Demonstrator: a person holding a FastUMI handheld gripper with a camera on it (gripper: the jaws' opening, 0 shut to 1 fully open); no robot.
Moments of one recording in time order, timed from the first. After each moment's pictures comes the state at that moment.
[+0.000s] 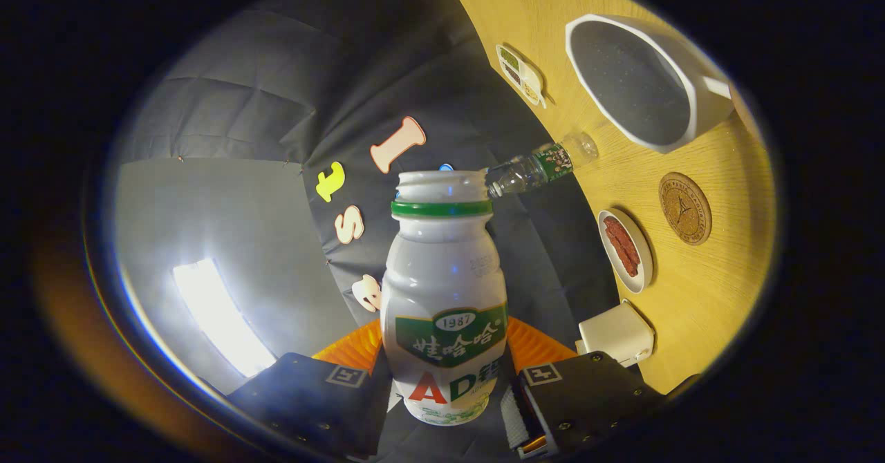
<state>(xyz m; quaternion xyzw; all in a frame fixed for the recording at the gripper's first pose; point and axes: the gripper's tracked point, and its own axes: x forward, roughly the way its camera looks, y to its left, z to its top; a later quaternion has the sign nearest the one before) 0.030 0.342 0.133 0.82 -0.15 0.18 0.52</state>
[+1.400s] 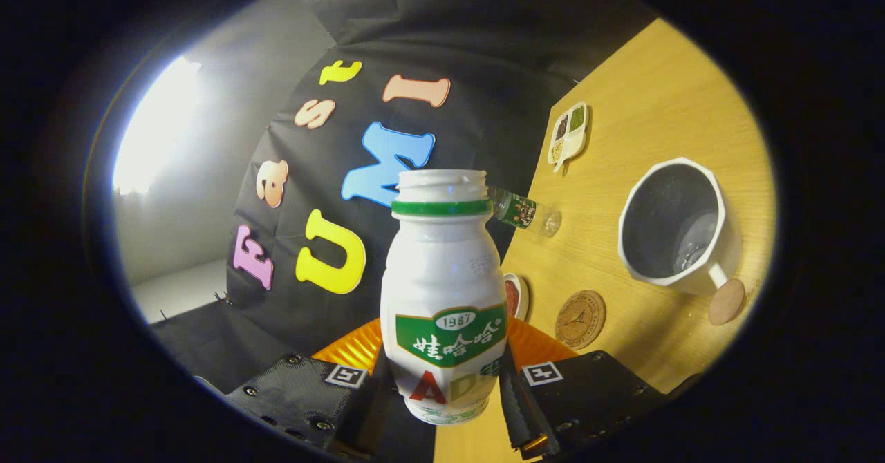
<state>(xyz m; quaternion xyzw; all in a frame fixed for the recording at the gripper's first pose) 0.054 0.366 0.064 0.54 -0.01 0.04 0.84</state>
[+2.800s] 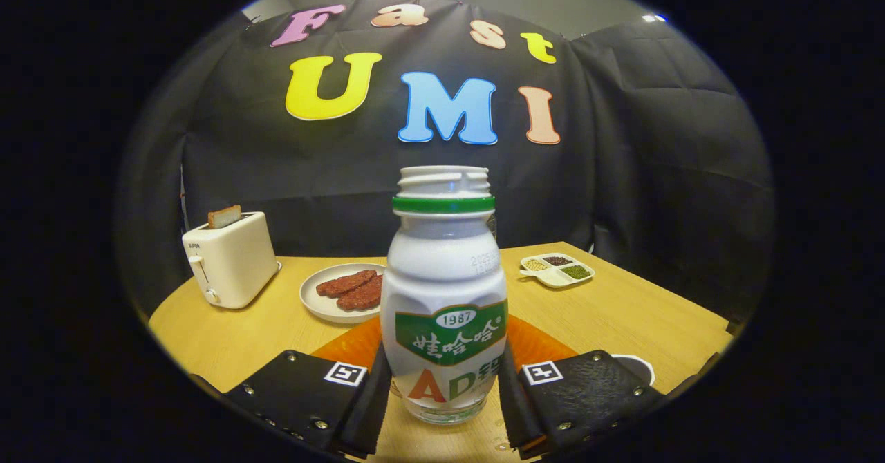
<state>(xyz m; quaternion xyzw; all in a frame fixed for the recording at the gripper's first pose) 0.107 0.355 0.035 -0.01 0.09 -0.11 0.99</state>
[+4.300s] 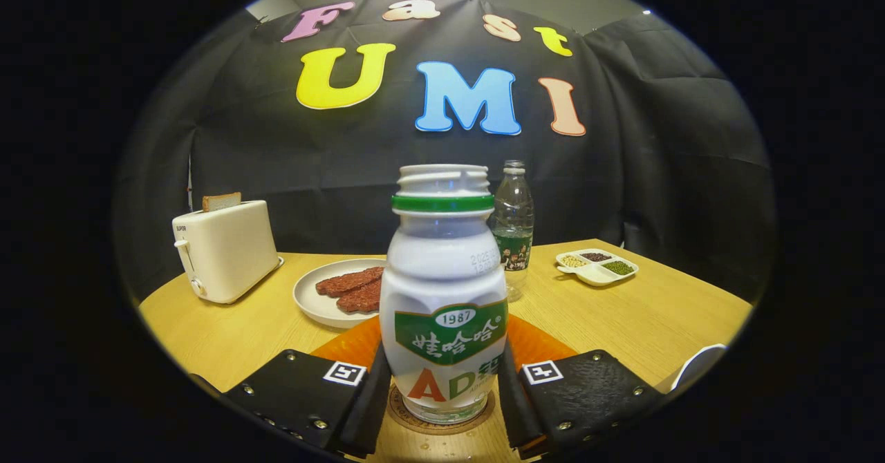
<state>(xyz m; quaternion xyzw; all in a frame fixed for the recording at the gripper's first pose) 0.161 0.365 0.001 0.00 0.07 -0.07 1.00</state>
